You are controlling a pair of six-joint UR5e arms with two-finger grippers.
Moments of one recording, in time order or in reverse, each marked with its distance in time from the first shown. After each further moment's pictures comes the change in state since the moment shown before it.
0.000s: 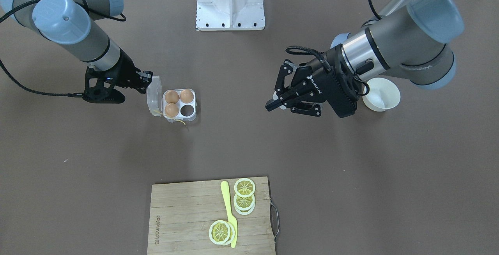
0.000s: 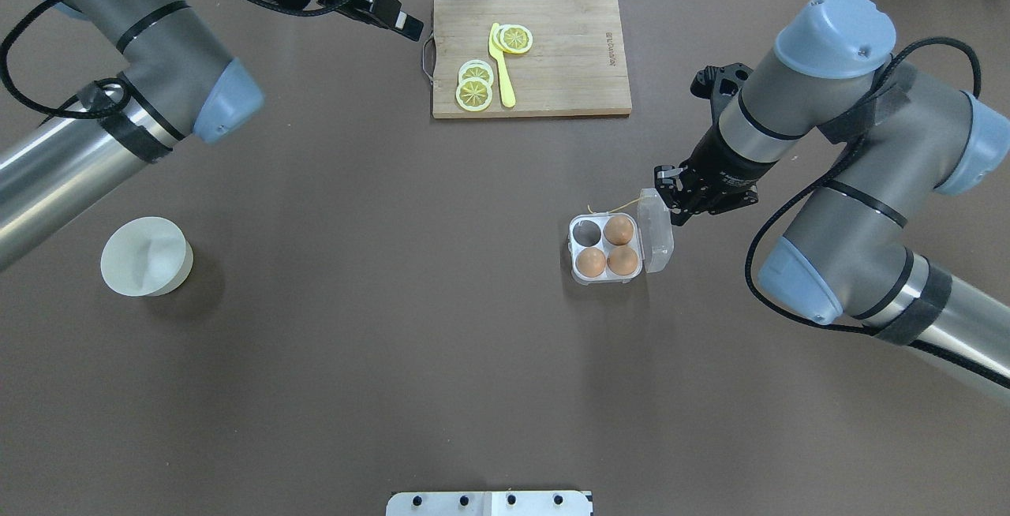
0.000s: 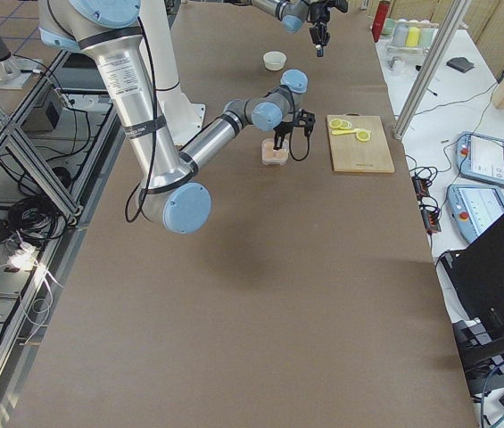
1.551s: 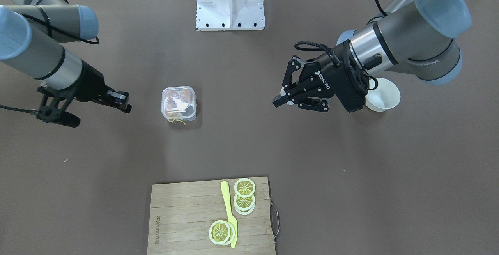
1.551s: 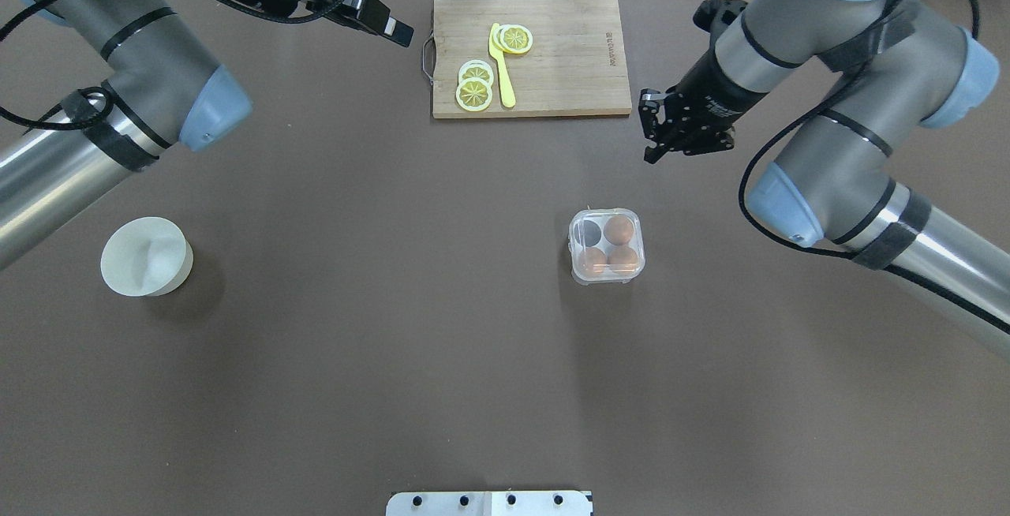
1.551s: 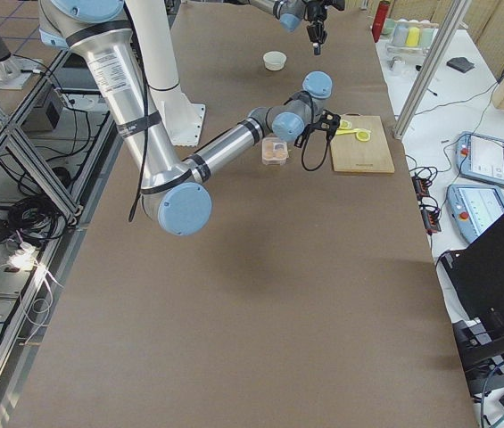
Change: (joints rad) left arm -0.001 0.048 -0.041 0.012 0.002 0.000; right arm 0.199 -0.050 -0.080 0.216 0.143 0.144
